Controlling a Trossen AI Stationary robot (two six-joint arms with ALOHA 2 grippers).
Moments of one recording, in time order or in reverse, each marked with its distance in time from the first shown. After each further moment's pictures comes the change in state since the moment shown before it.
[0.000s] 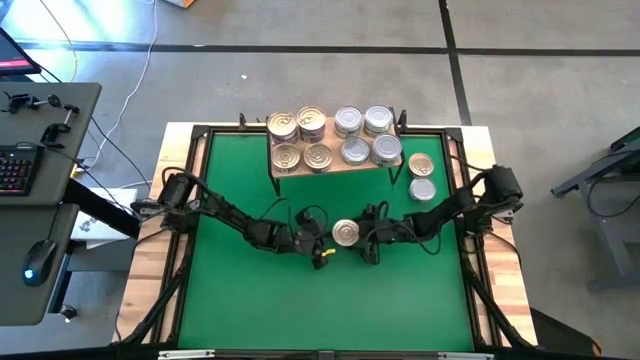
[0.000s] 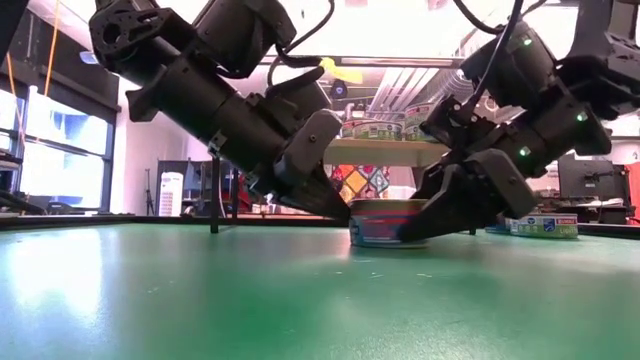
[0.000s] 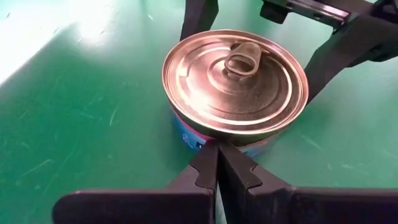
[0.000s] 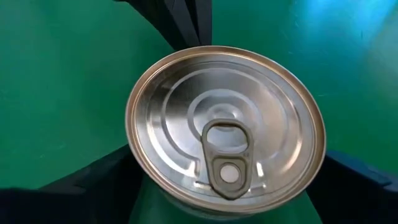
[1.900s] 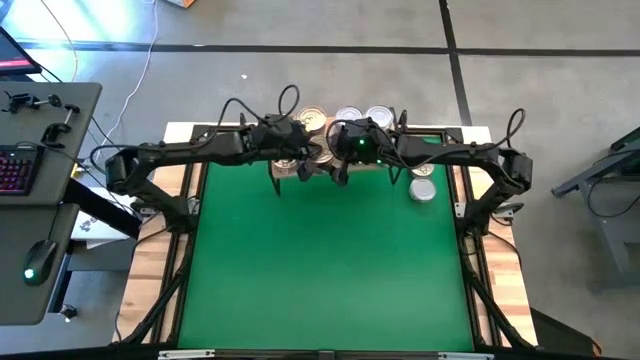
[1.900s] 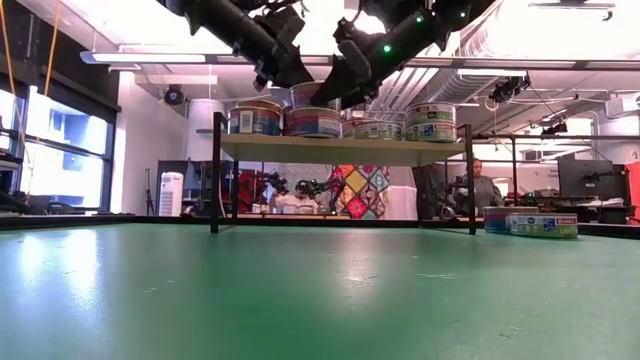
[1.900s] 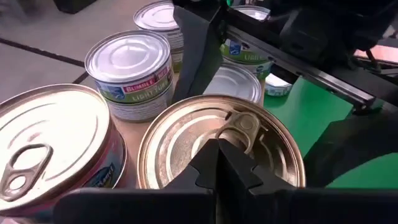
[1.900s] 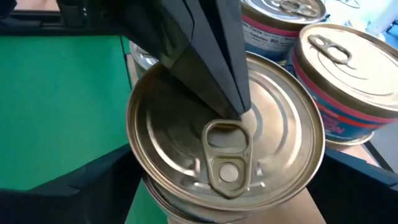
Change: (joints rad) left arm 0.572 -0.478 0.247 -0.601 0.437 0.401; right arm -0.506 -0.142 0.789 -0.882 -0.244 -0.257
